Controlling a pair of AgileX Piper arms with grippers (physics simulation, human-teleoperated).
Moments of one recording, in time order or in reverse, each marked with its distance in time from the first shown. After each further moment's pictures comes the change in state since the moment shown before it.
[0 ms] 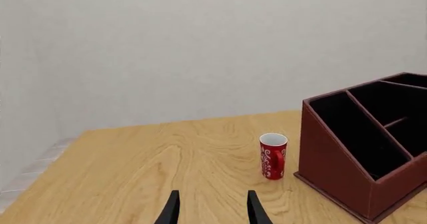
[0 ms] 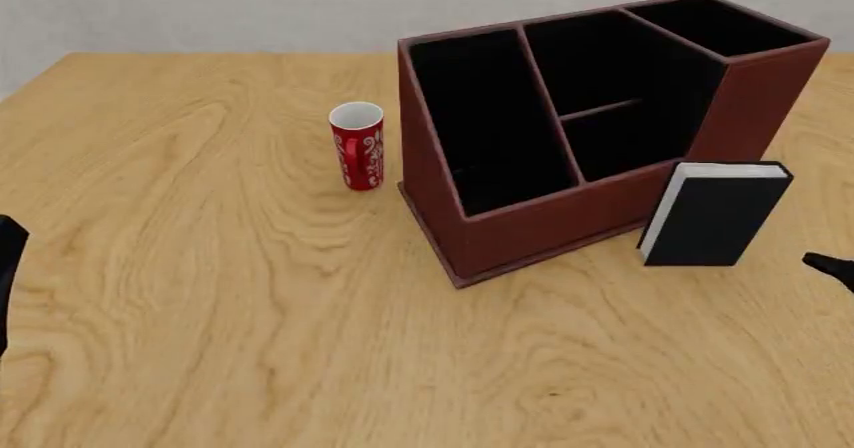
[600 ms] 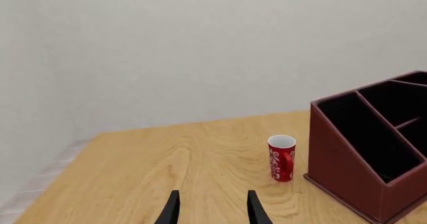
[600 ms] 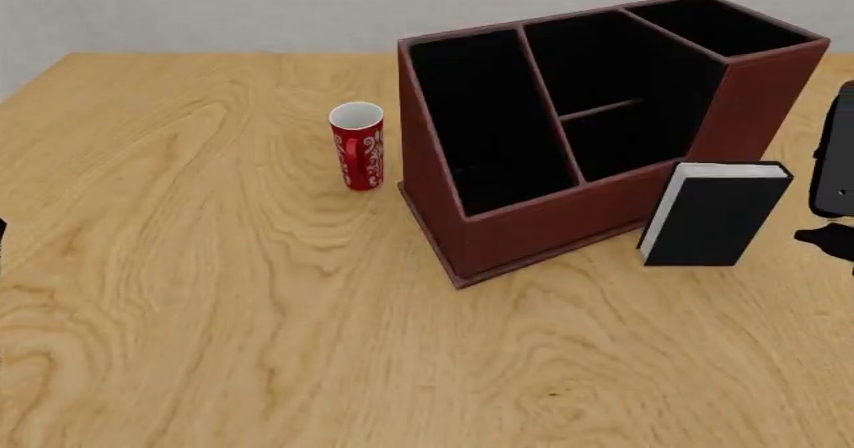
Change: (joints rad) left arm 0.030 0.000 -0.047 0.046 0.030; right arm -0.207 0.417 -0.065 -0.185 -0.328
